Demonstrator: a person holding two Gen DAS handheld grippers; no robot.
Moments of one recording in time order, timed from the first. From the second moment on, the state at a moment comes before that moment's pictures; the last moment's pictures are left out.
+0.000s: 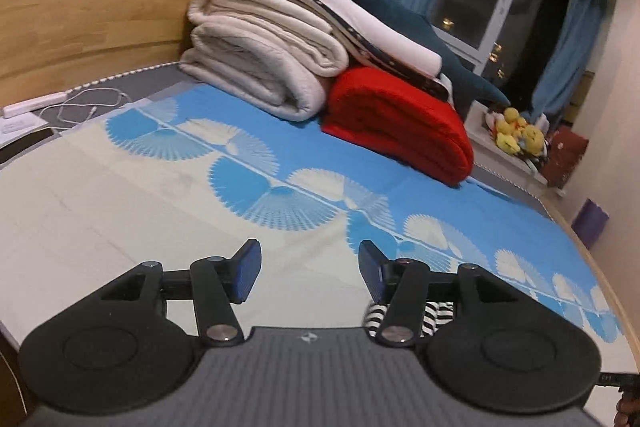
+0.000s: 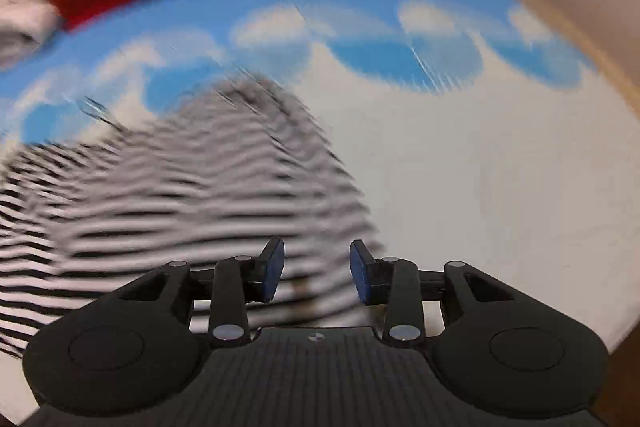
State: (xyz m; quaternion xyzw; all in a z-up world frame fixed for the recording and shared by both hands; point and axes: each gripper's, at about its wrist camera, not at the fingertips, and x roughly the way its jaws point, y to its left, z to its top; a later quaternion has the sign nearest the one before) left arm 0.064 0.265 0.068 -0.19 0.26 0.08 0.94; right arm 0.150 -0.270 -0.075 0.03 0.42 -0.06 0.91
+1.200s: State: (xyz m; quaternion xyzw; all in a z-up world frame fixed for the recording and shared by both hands) left arm 0.044 0.355 0.043 -0.25 0.28 0.12 0.92; right arm 0.121 0.098 -0.153 -0.26 0.39 0.31 0.83
